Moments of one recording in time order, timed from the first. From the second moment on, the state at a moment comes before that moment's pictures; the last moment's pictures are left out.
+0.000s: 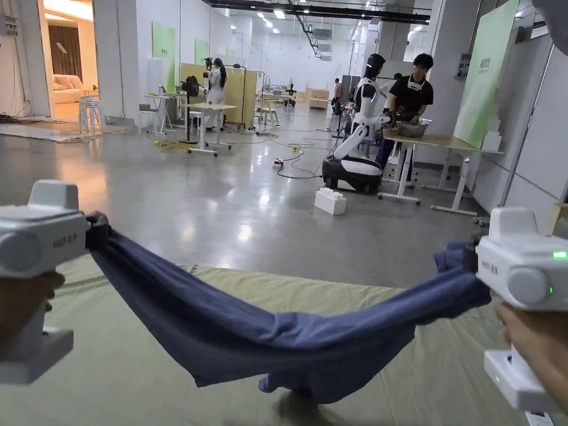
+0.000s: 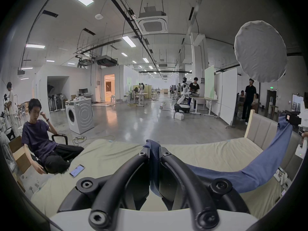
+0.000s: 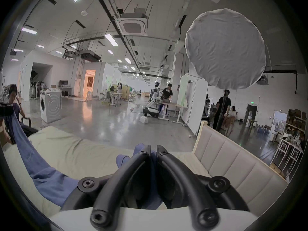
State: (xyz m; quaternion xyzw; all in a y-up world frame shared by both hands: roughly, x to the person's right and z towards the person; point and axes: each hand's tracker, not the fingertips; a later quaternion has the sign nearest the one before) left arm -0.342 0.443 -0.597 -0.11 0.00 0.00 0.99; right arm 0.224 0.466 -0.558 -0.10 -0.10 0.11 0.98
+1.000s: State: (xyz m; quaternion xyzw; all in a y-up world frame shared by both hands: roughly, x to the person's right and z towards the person) left arm -0.392 0.151 -0.382 -0.39 0.05 0.05 0.92; right arm 0.228 0.161 -0.341 -0.34 -0.13 0.07 0.93
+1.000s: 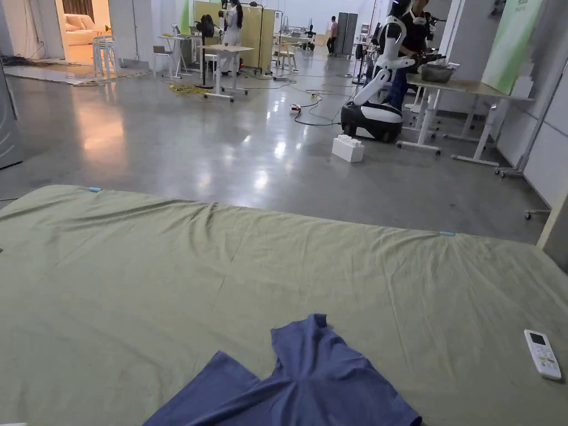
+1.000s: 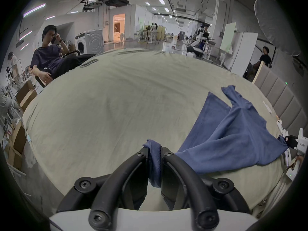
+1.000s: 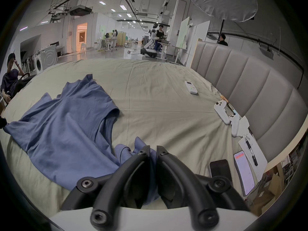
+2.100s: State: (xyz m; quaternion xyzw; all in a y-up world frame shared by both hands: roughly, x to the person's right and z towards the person) left arm -0.247 0.279 -0.398 -0.10 -0.04 -0.01 0.99; right arm 0.106 0.278 -0.378 -0.06 -0.07 0.03 1.00
